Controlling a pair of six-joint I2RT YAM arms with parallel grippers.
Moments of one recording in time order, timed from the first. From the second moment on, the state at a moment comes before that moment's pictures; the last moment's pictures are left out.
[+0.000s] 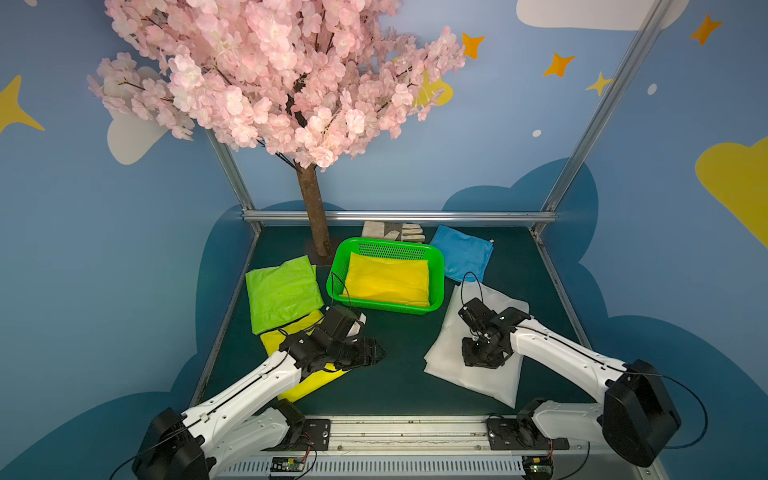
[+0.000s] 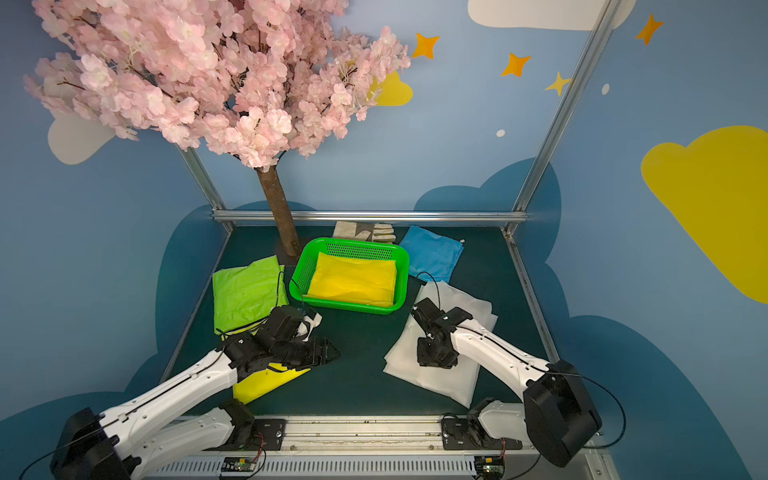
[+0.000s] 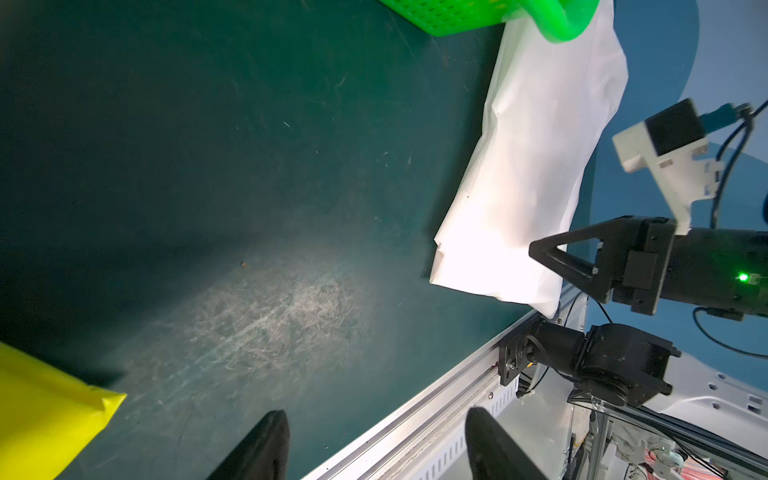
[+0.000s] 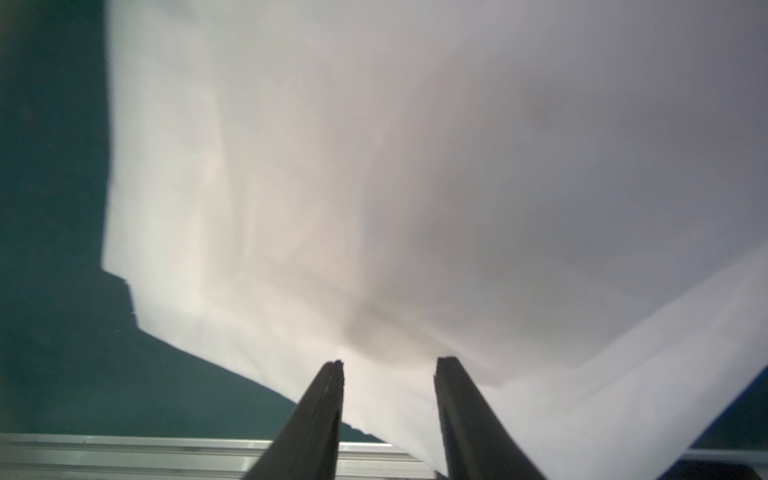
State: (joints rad) left arm -0.67 1.01 0.63 -0.56 0.39 -0.79; right arm 0.66 1.30 0.75 -0.99 -0.06 0.66
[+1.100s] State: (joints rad) left arm -0.73 1.14 0.64 -0.48 0.39 -0.84; right arm 1.02 1.34 0.73 -0.71 -0.20 0.82
